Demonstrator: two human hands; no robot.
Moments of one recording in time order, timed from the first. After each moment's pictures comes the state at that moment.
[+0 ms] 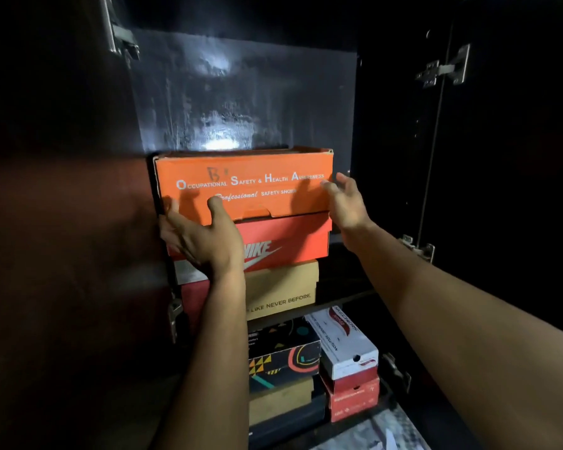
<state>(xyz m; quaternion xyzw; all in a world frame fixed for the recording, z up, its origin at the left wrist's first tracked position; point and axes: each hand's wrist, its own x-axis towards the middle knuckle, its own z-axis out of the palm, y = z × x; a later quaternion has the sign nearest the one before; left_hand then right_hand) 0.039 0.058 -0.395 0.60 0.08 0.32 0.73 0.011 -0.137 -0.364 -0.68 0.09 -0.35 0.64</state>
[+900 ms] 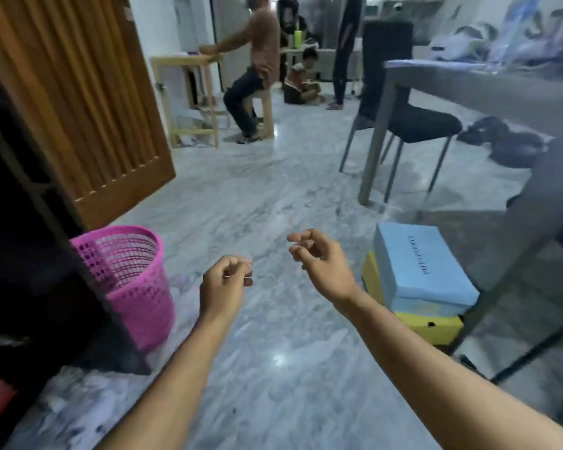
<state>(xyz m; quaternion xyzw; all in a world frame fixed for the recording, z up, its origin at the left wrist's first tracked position) -0.441 -0.281 -0.650 0.60 -0.46 -0.40 0.52 -0.628 -0.283 -0.610 -0.59 0.52 -0.49 0.38</state>
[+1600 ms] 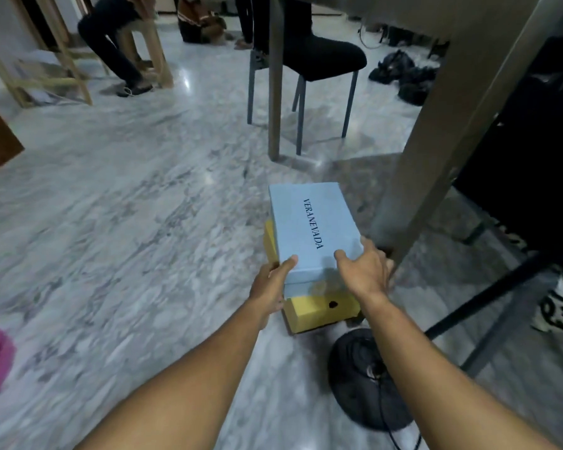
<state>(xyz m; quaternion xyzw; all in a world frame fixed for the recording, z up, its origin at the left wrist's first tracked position) -0.770 -0.391 -0.790 0.56 -0.43 -0.66 0.24 -0.934 -0.337 -0.748 -0.31 0.86 -0.34 0.21</state>
